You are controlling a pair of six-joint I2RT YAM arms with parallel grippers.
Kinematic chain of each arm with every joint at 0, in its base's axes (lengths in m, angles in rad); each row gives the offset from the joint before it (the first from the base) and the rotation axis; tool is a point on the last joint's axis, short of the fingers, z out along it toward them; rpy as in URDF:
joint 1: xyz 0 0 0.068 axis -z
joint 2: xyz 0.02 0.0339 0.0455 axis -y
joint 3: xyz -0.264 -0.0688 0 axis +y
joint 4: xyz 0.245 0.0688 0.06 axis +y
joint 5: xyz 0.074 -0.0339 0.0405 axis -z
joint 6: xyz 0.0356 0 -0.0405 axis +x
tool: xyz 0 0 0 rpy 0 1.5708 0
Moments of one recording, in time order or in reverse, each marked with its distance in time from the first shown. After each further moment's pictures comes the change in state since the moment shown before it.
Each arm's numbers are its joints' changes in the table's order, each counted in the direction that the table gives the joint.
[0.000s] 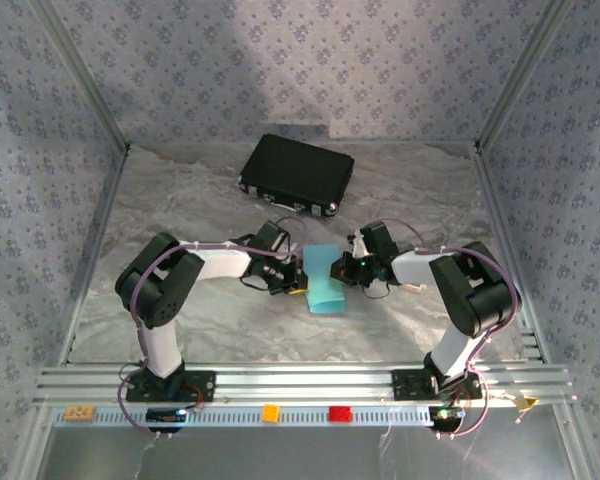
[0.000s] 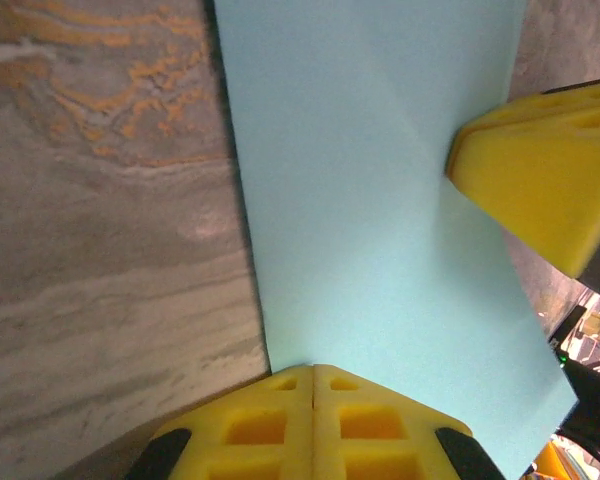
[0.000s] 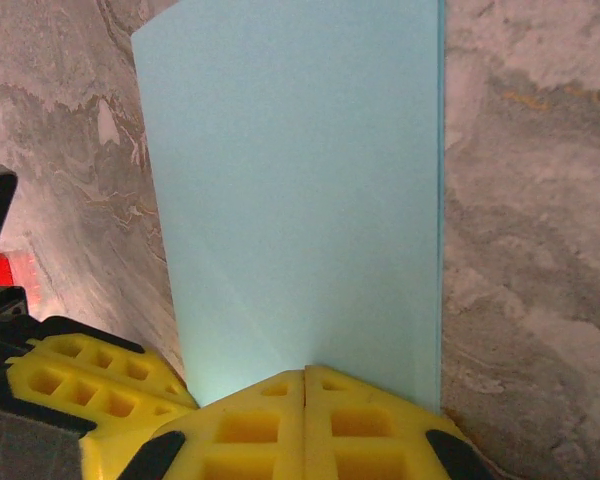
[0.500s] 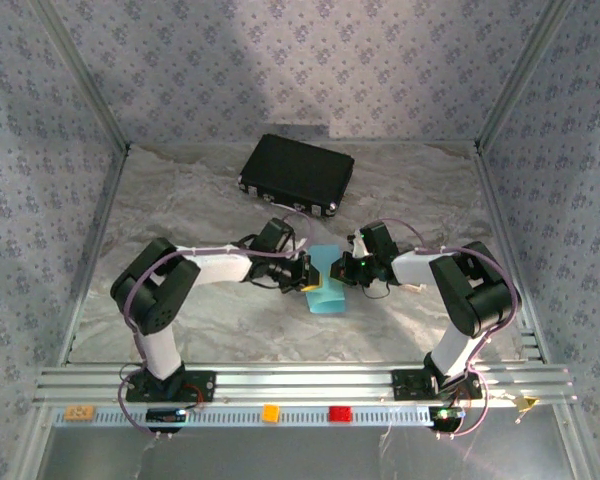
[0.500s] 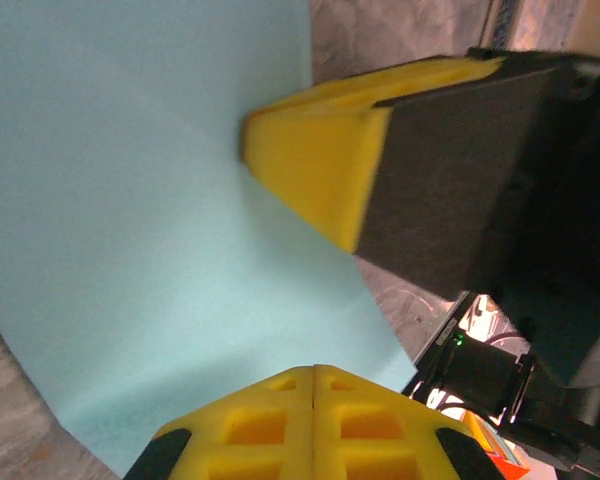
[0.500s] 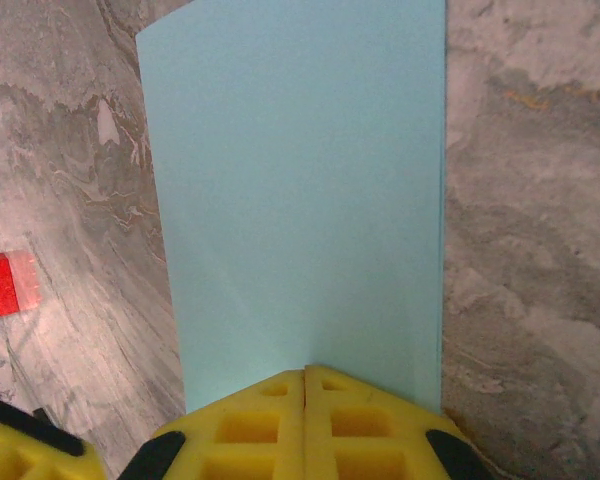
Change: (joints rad) left arm 0.044 0.029 0.020 -0.157 0.082 -0.139; right arm 0.000 0.000 0.001 0.000 0.000 0.000
